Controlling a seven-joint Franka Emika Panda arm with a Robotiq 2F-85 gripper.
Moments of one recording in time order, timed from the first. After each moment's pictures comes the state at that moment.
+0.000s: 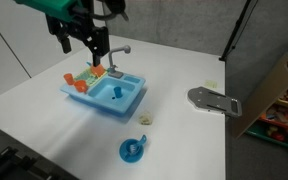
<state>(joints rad) -0.05 -0.20 -0.24 -2.38 0.17 2.10 -0.38</state>
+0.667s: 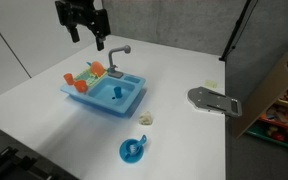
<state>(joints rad) -0.05 -0.08 -0.11 -2.23 0.06 2.11 -0.13</state>
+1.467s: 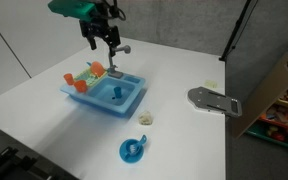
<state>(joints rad) -0.04 0.18 -0.06 -2.08 0.05 2.27 0.00</state>
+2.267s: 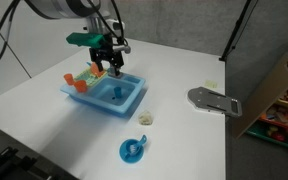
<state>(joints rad) 0.00 0.44 -0.07 -1.96 -0.11 2.29 0.13</state>
